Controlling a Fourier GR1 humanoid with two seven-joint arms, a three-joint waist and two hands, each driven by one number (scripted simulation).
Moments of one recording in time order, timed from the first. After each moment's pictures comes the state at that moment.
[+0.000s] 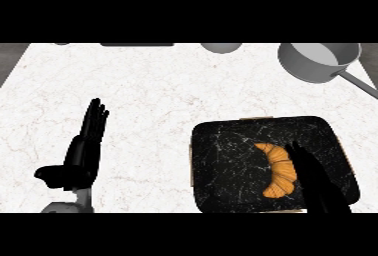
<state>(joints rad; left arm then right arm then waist) -0.03 0.14 -0.14 -1.56 0.10 0.25 -0.12 0.33 -0.11 0.21 -1.96 1.07 0.04 0.20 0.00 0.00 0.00</state>
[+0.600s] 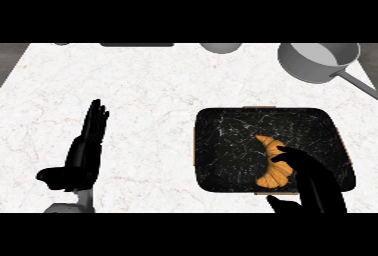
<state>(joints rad) -0.02 0.11 -0.12 -1.56 0.07 0.22 -0.13 0.23 -0.10 0.19 -1.83 1.13 -0.10 0.13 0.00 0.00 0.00</state>
